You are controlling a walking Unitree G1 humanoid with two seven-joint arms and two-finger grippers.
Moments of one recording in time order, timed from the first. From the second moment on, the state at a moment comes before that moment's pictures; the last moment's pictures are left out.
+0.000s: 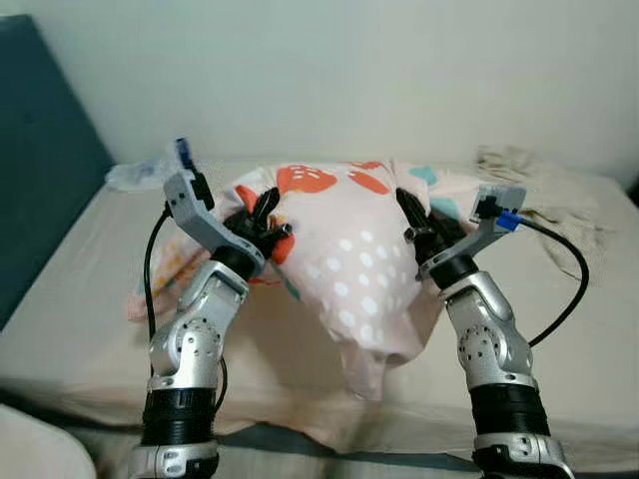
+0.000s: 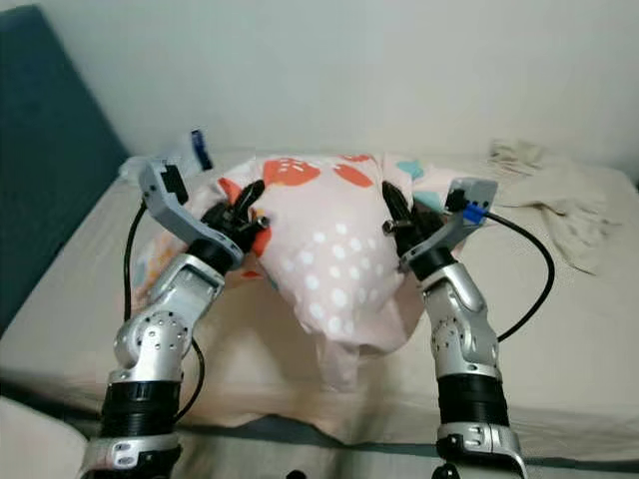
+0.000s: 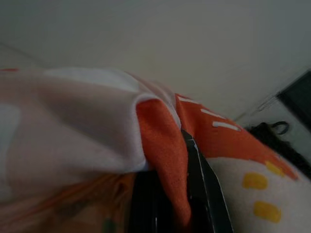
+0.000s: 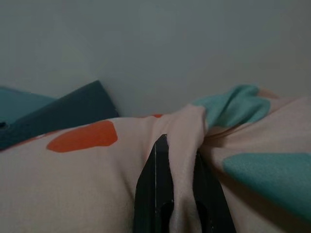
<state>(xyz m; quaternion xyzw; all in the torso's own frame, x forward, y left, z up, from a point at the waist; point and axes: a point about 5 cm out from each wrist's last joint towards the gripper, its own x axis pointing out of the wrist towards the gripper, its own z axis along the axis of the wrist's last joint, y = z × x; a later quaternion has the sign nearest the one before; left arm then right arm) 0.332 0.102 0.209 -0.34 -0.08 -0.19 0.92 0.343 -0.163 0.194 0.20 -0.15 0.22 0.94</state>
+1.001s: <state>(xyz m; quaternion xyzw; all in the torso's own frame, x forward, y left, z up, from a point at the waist) 0.333 0.113 0.182 -0.27 -0.06 -0.14 0.95 0.341 -0.152 0.185 0.20 -0.14 0.23 0.94</state>
